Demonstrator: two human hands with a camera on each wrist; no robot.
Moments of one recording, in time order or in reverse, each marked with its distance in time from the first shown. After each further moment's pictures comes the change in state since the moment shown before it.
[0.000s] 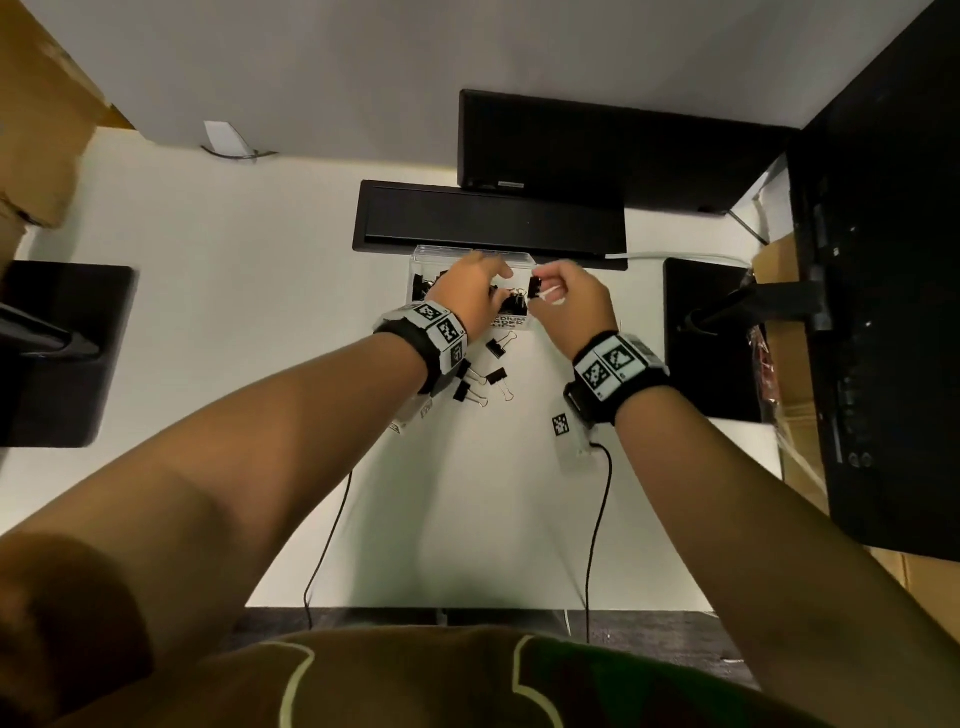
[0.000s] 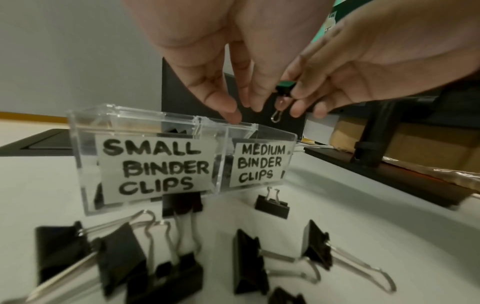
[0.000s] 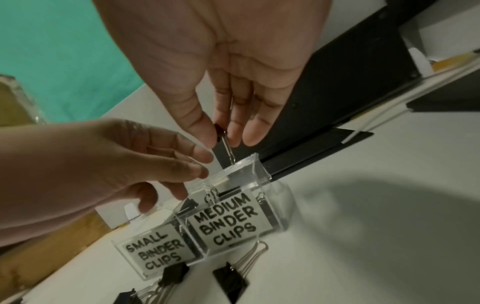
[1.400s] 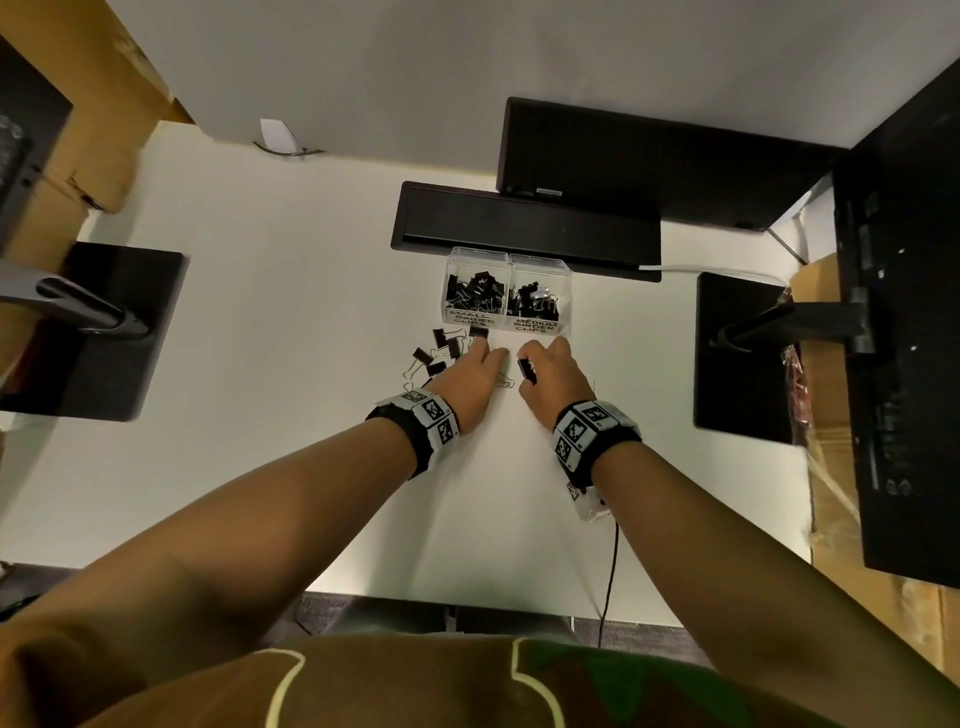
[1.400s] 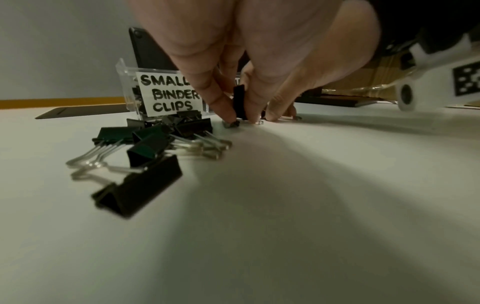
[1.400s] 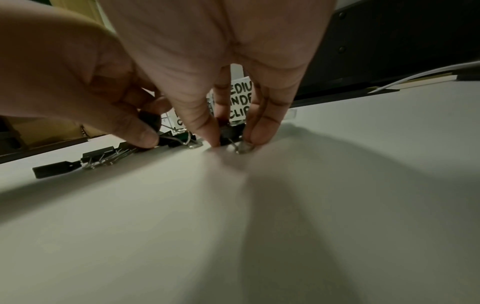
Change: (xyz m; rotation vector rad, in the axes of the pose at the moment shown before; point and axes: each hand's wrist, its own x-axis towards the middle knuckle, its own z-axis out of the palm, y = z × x) left_hand -0.086 -0.045 0.035 0.261 -0.284 0.079; right_hand -0.043 0.038 0.064 -0.520 -0.278 -0.097
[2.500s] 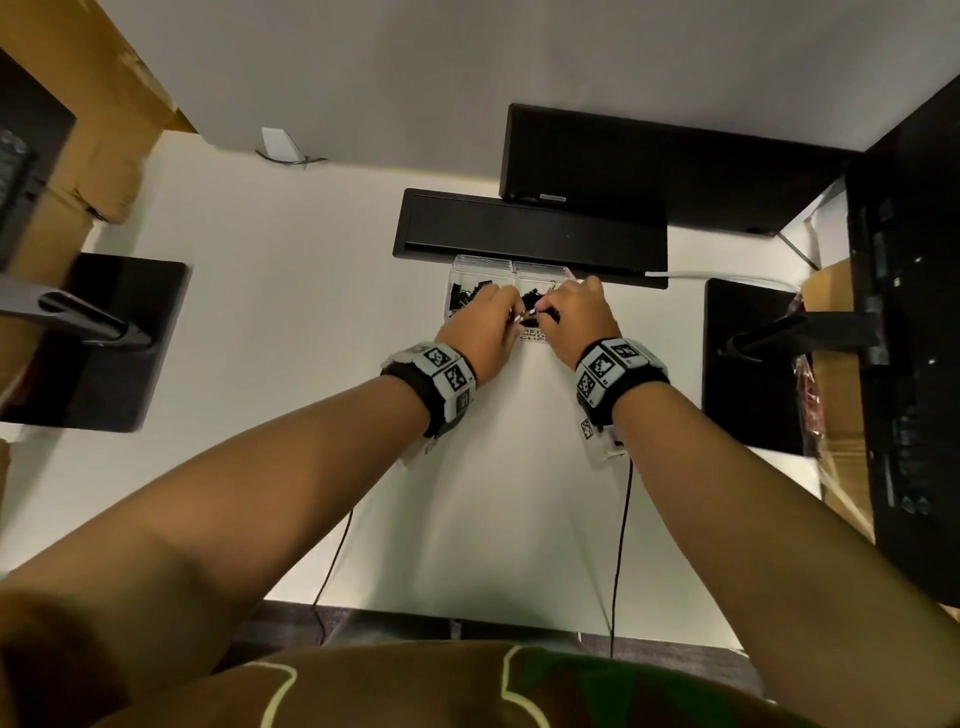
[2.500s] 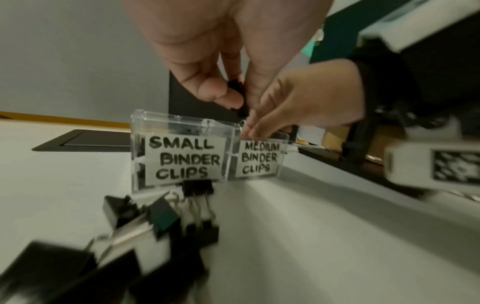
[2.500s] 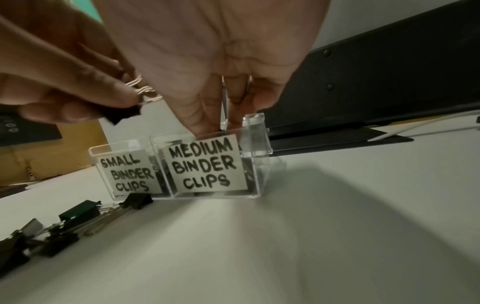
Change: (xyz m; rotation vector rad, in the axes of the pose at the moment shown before) left_hand 0.034 0.017 -0.061 -0.266 0.323 -0.081; right_hand 0.062 0.001 -0.054 -0.011 0.159 -0.088
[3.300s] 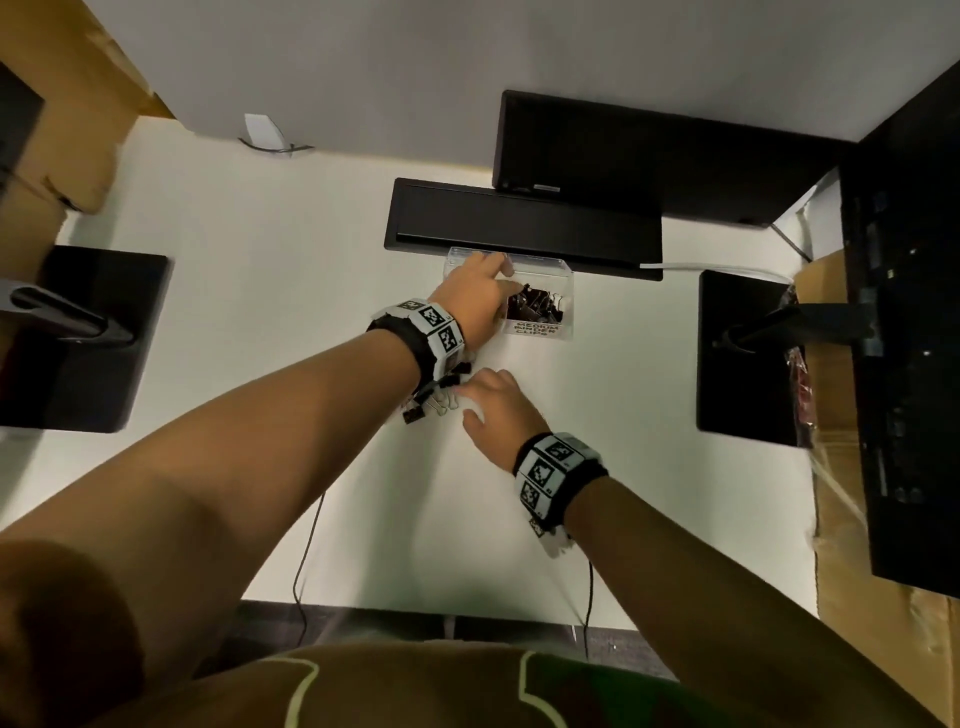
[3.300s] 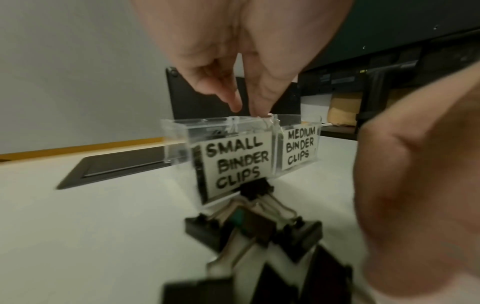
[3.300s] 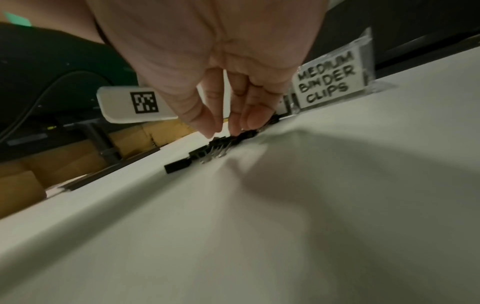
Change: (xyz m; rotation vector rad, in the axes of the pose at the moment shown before) left_hand 0.037 -0.024 -0.009 0.341 -0.136 0.266; right_hand -0.095 -0.054 0.062 0.177 -0.282 -0.162
